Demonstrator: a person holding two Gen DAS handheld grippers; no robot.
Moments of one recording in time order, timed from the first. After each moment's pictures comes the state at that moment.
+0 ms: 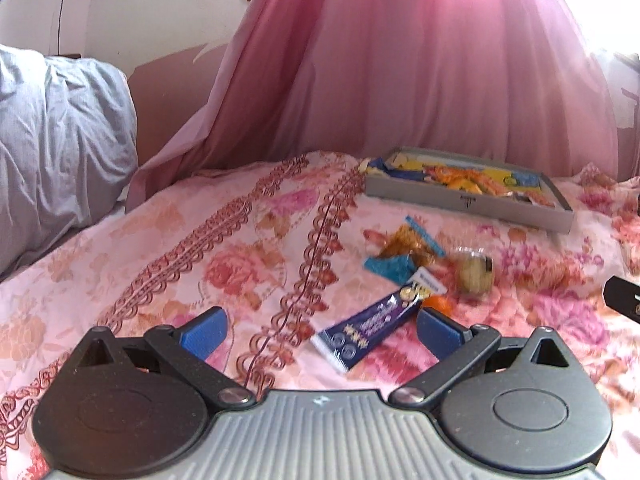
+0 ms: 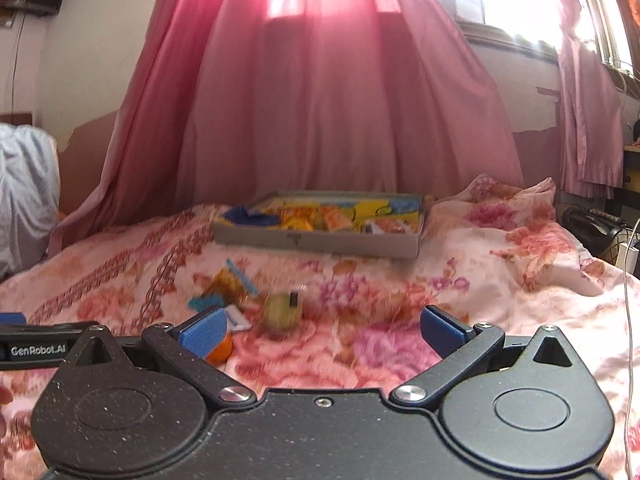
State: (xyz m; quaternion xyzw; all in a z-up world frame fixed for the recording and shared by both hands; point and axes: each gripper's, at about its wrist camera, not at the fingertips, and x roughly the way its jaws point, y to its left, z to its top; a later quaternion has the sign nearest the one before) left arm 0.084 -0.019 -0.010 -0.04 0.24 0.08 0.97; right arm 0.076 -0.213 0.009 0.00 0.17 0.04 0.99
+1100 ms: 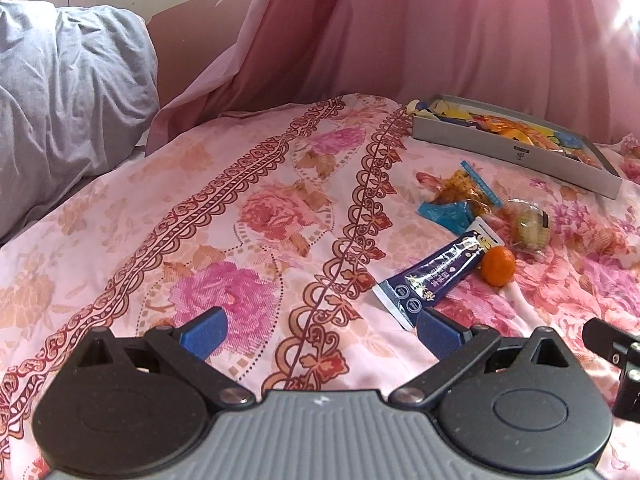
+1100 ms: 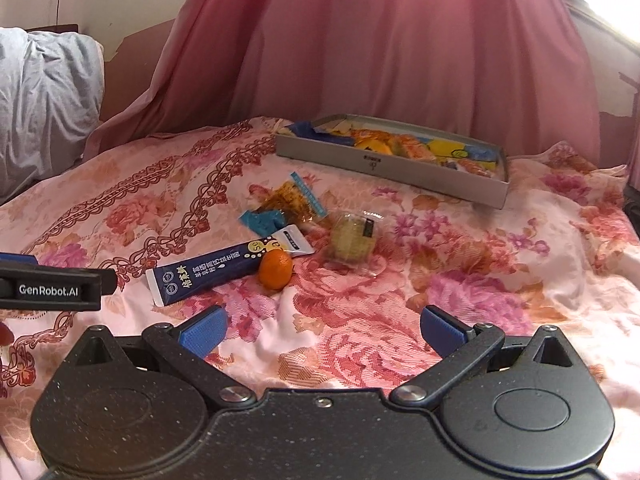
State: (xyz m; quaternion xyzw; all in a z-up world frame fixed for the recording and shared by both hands) left arm 0.106 0.023 -0.039 -0.05 0.31 0.11 0.94; right arm 0.115 -0.162 -0.026 -0.07 0.26 0.10 0.96
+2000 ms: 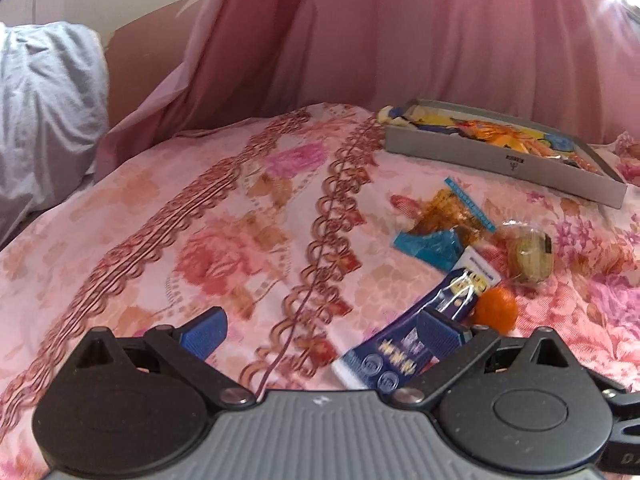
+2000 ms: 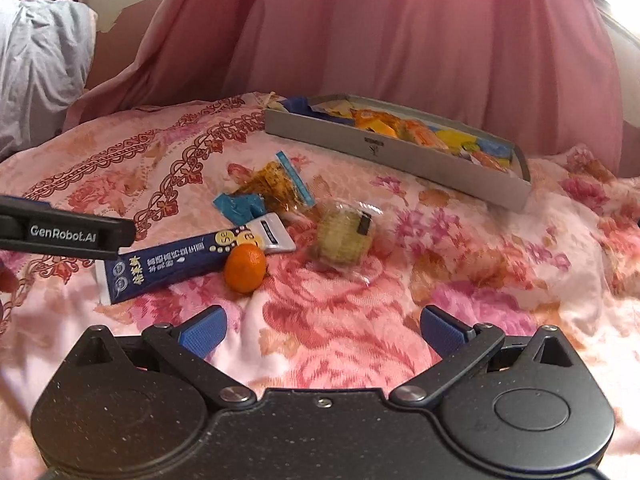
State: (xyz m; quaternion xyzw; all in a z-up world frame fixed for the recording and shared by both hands) left arm 0.177 0.010 -0.050 -0.03 0.29 0.06 0.96; right arm 0.171 -0.160 -0.051 -0.11 0.27 0.10 0.95
